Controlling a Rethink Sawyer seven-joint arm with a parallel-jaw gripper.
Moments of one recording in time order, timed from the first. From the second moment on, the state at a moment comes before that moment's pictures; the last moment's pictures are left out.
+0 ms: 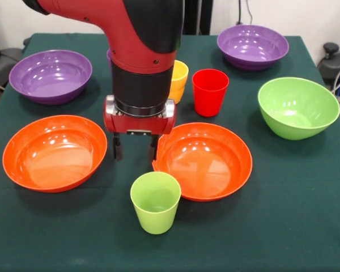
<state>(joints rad) -0.24 -0.27 -0.10 1.08 0.07 0.67 1.43</state>
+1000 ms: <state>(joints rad) -0.26 -0.22 -0.10 1.11 0.07 0.63 1.43</state>
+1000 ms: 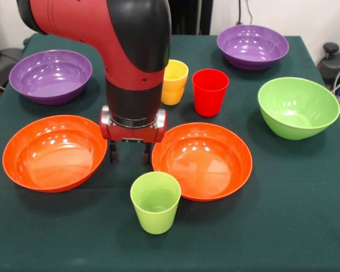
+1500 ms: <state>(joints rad) -0.26 -0.21 -0.09 1.14 0.07 0.63 1.43</state>
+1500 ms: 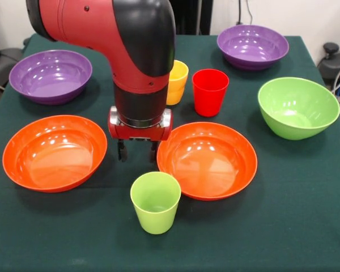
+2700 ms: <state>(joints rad) -0.26 -0.24 -0.08 1.14 0.07 0.63 1.43</state>
